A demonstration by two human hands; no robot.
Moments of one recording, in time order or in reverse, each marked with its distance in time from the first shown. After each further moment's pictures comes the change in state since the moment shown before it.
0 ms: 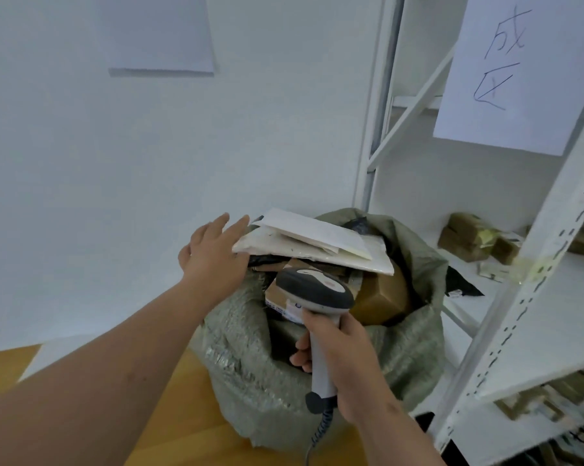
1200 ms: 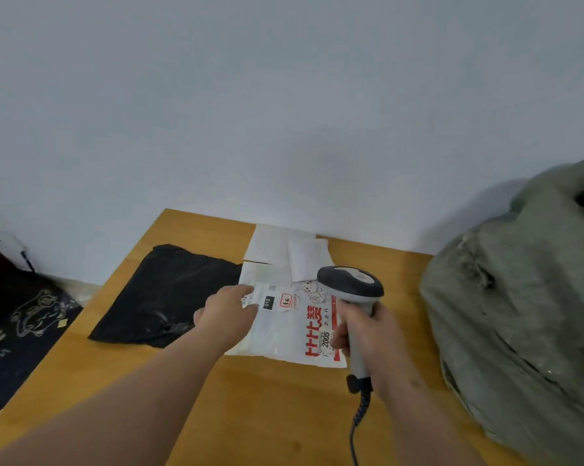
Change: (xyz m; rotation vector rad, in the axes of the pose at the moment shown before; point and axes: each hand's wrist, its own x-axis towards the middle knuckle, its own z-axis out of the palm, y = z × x) left_hand -0.138 -0.452 -0.041 0.001 -0.323 -0.777; right_hand 0.040 0.190 0.351 -0.381 -0.244 0.262
